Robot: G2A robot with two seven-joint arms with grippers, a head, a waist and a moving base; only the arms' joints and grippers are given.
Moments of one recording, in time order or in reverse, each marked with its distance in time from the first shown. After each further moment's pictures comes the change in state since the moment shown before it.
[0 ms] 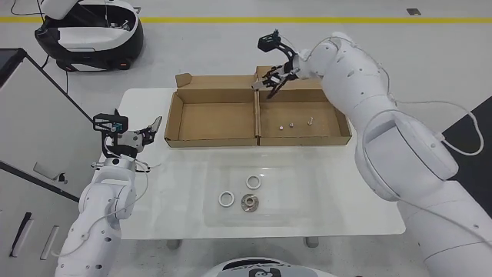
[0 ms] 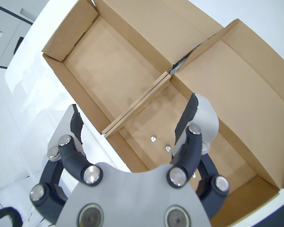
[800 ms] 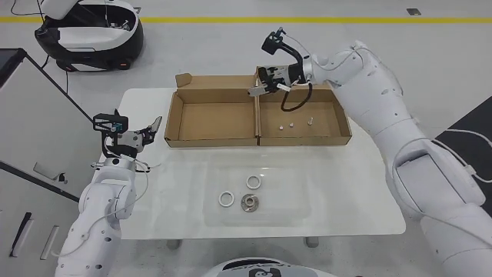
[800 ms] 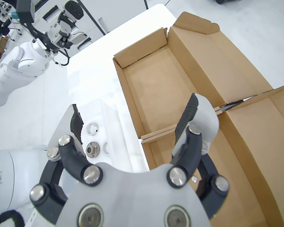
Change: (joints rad) left arm 0.000 0.000 0.000 0.000 0.000 0.000 0.000; right arm -0.261 0.284 0.130 -0.656 0.286 -0.079 0.151
